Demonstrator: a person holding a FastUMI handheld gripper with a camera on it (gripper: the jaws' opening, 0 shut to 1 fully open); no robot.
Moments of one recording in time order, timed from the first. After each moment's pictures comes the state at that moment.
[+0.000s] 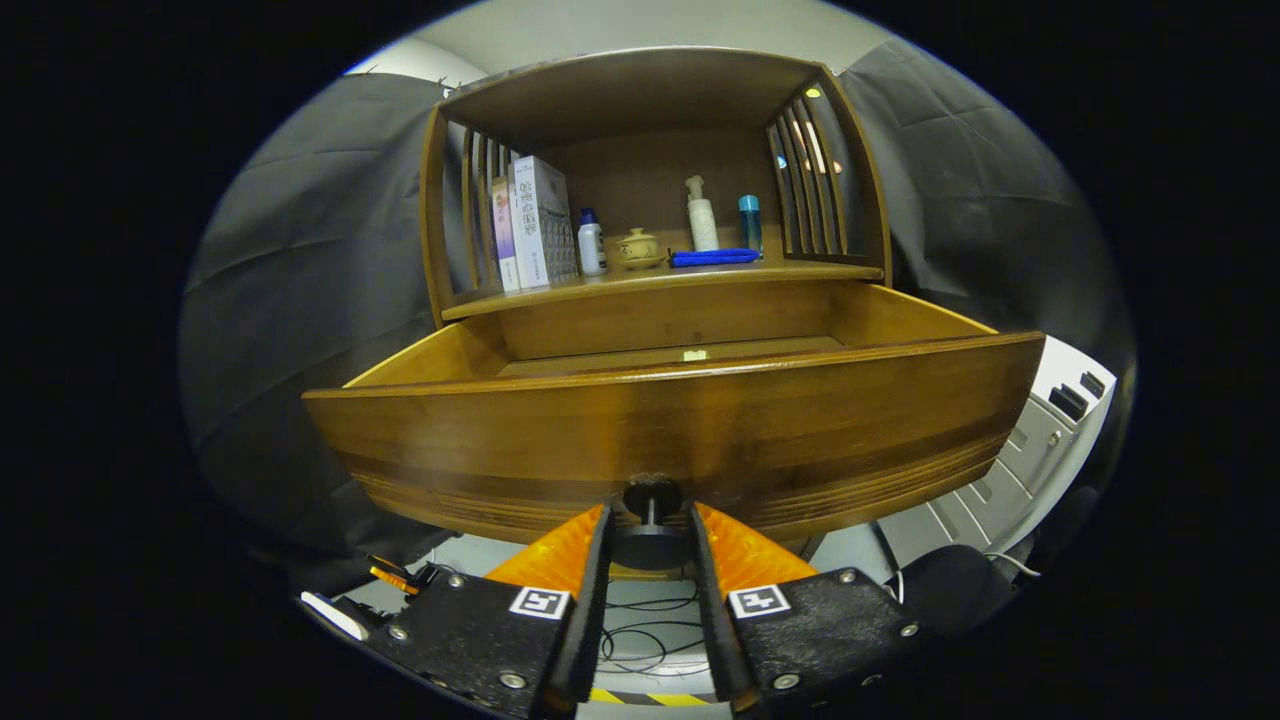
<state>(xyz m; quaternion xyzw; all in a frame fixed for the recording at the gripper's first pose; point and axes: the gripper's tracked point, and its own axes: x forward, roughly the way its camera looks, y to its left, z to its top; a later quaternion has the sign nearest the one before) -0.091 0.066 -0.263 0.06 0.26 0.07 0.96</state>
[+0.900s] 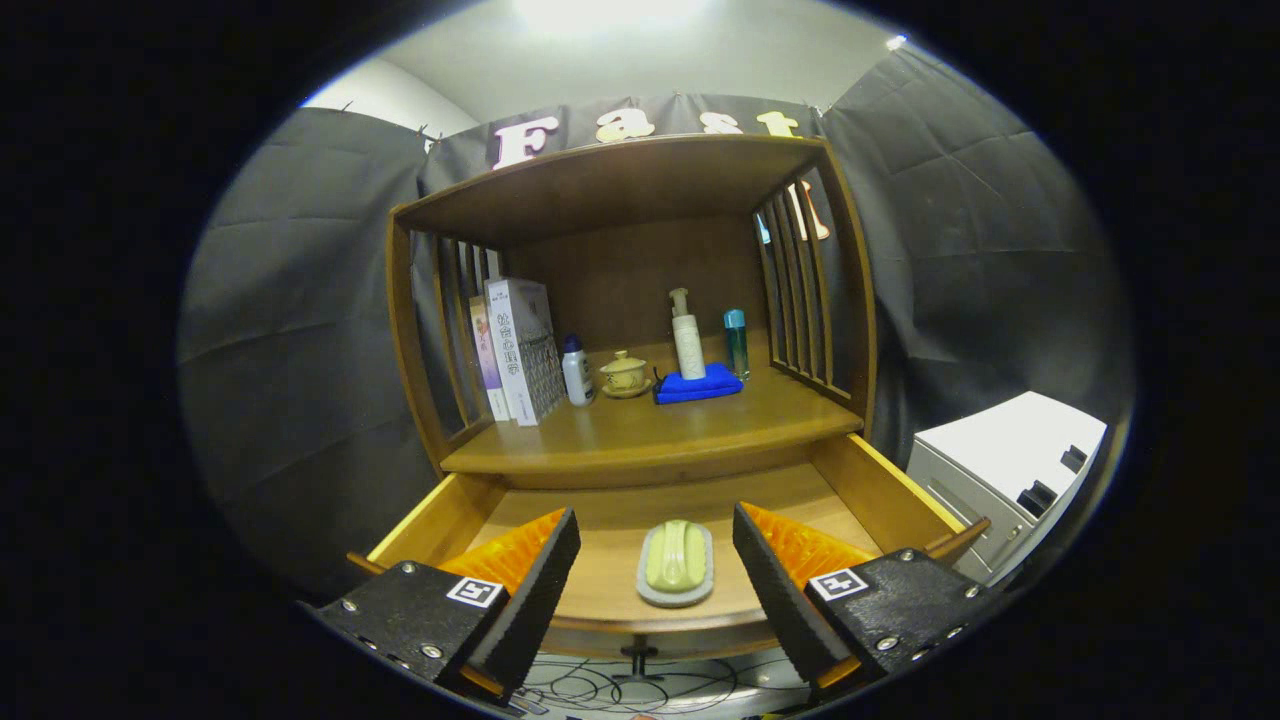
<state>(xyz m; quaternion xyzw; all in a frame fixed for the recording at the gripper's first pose) 0.000 0.046 -0.107 0.07 0.19 0.05 0.98</state>
